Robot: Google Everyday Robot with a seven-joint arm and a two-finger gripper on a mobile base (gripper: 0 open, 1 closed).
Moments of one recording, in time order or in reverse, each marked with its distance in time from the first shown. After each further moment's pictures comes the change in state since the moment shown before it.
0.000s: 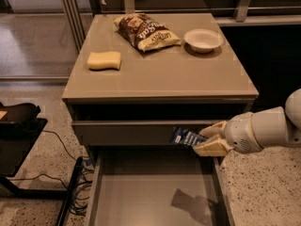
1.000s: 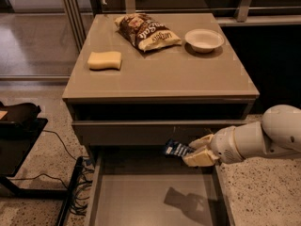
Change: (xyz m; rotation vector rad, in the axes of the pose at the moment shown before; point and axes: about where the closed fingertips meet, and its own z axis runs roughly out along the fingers) arm 0.028 0.003 0.056 -0.060 -0.002 0.065
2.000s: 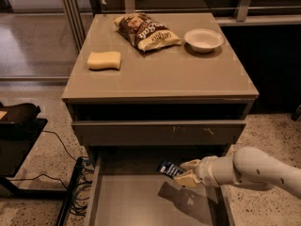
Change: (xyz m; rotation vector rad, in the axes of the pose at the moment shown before) arm 0.095 -0.028 0.118 0.054 -0.029 0.048
